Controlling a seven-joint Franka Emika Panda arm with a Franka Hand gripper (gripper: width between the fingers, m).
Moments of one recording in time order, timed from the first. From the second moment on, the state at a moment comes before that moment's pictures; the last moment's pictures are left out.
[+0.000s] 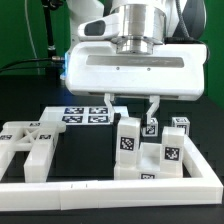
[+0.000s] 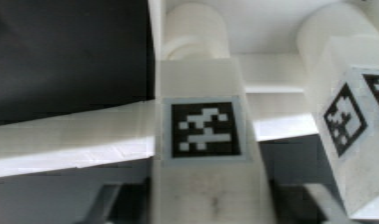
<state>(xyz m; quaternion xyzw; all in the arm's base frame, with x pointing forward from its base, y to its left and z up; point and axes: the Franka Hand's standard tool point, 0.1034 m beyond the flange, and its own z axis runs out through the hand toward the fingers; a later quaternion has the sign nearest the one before) 0.612 0.040 0.090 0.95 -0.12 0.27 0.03</state>
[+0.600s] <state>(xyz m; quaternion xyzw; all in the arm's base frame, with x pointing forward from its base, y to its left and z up) 0.612 0.040 0.089 0.95 -0.12 0.27 0.03</state>
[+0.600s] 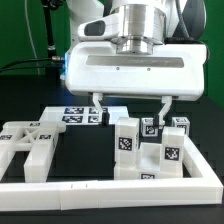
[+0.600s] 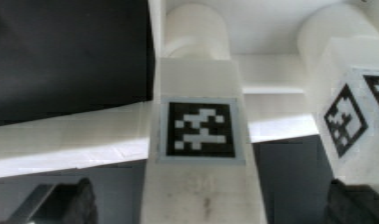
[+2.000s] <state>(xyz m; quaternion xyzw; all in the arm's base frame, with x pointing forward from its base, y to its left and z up) 0.618 0.029 0.085 0.98 -0.19 0.02 -0.01</state>
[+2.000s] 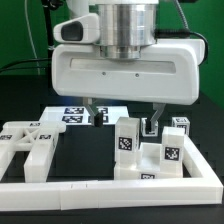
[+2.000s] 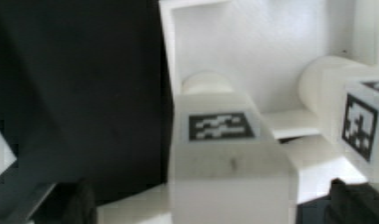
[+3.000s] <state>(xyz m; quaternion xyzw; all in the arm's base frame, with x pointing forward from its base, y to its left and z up) 0.621 0.037 0.083 0.76 -0.65 0.02 -0.03</state>
